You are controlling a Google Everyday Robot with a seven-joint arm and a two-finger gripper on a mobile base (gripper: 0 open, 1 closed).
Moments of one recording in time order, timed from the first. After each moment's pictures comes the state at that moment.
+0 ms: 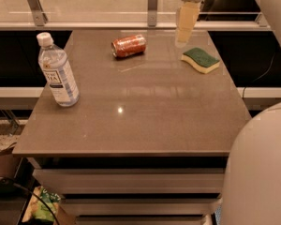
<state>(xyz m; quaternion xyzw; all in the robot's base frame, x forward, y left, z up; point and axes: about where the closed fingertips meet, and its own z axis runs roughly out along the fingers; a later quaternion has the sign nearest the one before) 0.690 -0.120 0.987 -0.69 0.69 -0.10 0.22</state>
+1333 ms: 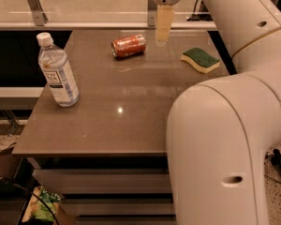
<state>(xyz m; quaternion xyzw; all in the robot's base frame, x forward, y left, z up) 0.741 -0.069 0.957 -0.72 0.66 -0.08 0.20</state>
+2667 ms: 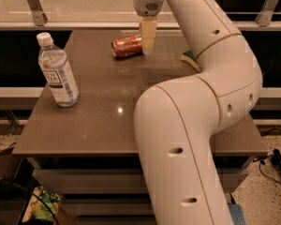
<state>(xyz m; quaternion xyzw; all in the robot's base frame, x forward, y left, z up) 0.765 -0.024 0.909 -0.75 0.64 -0.05 0.16</state>
